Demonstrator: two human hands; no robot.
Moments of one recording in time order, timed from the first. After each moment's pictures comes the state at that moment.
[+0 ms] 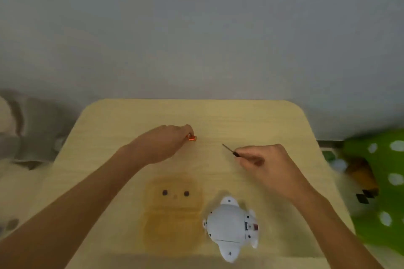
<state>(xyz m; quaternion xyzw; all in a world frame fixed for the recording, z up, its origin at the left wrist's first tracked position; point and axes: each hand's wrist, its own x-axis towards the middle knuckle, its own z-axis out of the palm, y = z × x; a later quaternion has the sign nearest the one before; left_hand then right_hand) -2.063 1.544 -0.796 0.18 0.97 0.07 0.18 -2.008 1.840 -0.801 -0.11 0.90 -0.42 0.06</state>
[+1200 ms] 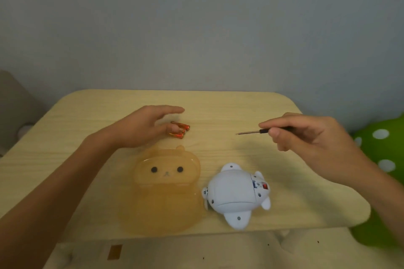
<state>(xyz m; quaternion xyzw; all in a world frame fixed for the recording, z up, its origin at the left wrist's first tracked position) -2.030 1.517 -0.826 0.21 0.93 0.29 0.05 -1.946 1.879 -0.787 -0.21 0.84 -0.49 -0.07</state>
